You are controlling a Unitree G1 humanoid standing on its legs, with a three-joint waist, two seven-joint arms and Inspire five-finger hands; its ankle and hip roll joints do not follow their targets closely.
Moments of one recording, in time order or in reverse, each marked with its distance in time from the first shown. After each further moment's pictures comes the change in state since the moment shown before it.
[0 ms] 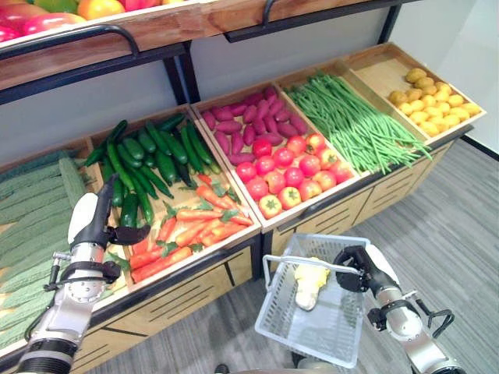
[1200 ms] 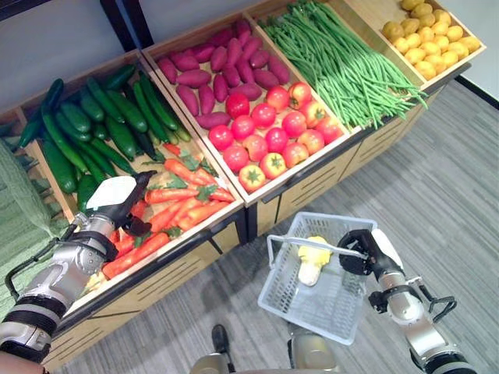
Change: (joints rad) left arm -0.242 0.075 -0.222 0.102 0.185 -0.021 -0.059; right arm -0.079 0.000 -0.019 0.011 0.013 -0.003 -0.025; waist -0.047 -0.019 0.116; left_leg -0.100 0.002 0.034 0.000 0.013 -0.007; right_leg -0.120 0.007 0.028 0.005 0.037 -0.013
